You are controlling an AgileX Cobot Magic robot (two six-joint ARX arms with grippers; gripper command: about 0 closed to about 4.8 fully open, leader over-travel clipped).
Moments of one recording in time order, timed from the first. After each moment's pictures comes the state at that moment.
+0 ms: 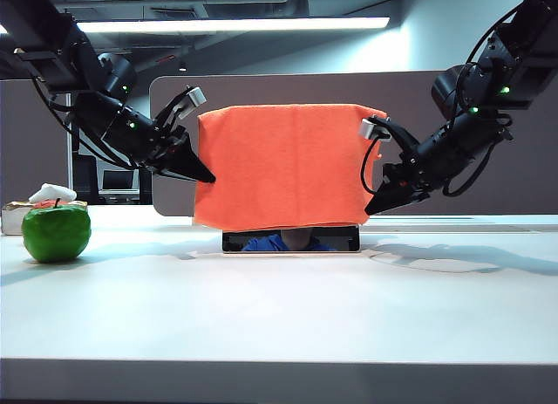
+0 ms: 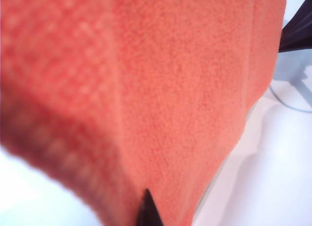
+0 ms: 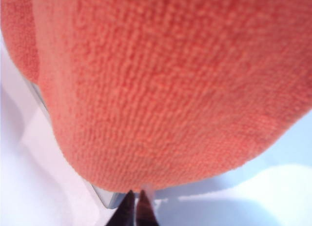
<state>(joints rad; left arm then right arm) -0.11 2.16 1.73 -0.27 0.78 0.47 0.16 2.12 1.54 -0.14 -0.59 -0.52</state>
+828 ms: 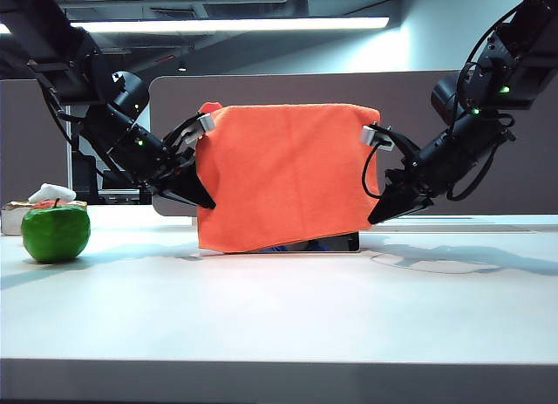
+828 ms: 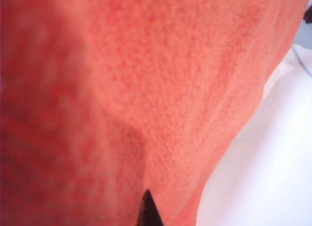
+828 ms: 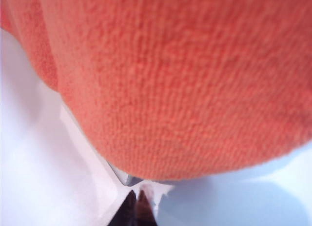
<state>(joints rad) -0.14 2.19 1.73 -0.36 0.68 0.47 0.16 2.12 1.54 -0.22 -0.59 -0.50</state>
